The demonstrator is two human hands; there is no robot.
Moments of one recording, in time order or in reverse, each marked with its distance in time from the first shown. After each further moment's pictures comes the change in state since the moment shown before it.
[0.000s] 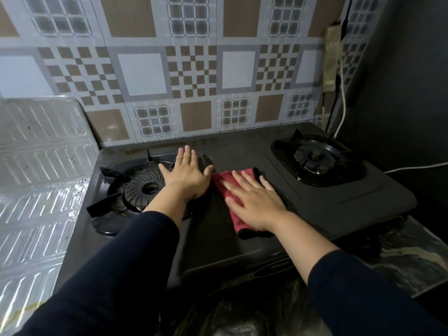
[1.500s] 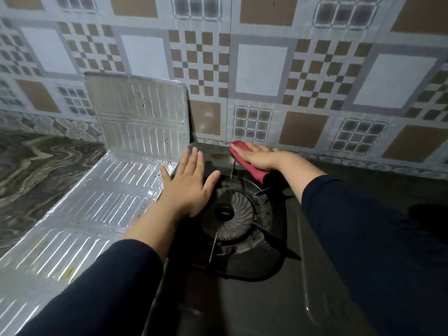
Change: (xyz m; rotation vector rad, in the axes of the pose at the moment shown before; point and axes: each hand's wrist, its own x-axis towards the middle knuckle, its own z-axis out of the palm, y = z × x) left_hand 0.007 -0.141 -0.022 -0.070 0.119 -0.334; right_hand 0.283 -0.100 -0.026 0.073 -0.437 -0.255
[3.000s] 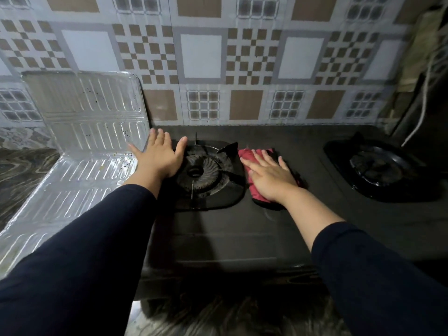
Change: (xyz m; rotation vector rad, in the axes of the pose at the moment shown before) left_hand -0.007 0.000 0.001 0.044 0.033 0.052; right_hand -0.183 0.022 0.113 -0.026 0.404 0.227
